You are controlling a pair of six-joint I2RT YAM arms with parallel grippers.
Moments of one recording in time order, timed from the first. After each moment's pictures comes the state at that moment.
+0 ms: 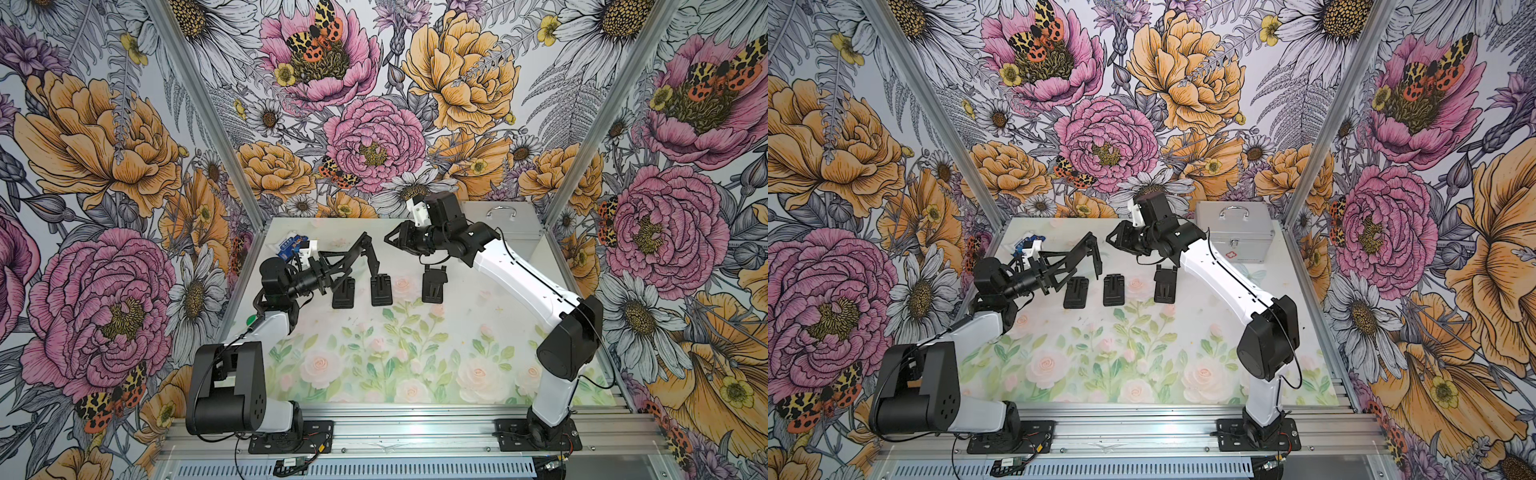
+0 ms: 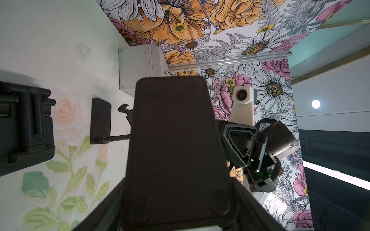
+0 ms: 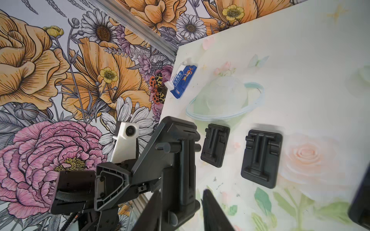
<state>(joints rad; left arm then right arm) 0.04 1.41 0.66 0.71 1.07 -1.44 0.64 1.84 1.89 -0.66 -0.34 0.69</state>
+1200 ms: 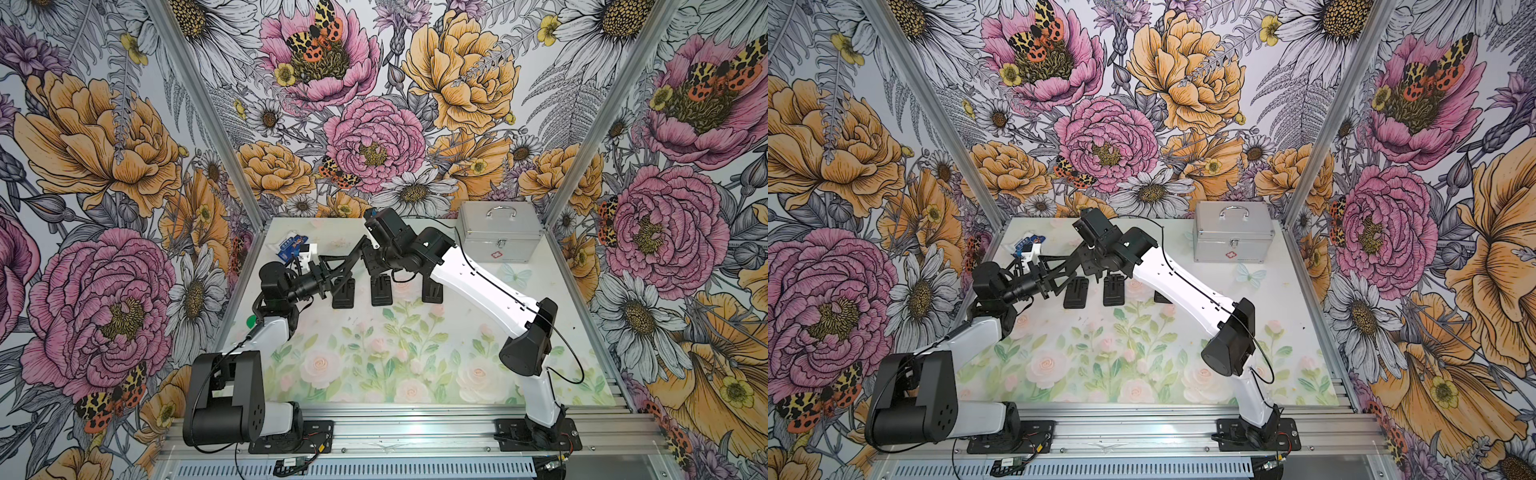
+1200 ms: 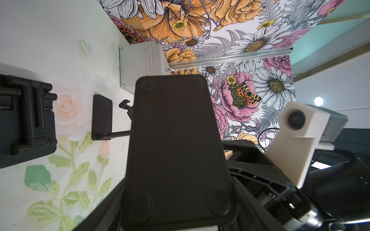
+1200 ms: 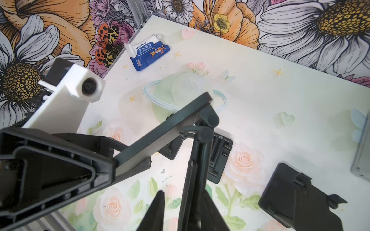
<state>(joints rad) 0.04 1.36 0.61 0.69 1.06 -1.42 0.89 2.07 2.28 -1.02 0.14 0.35</state>
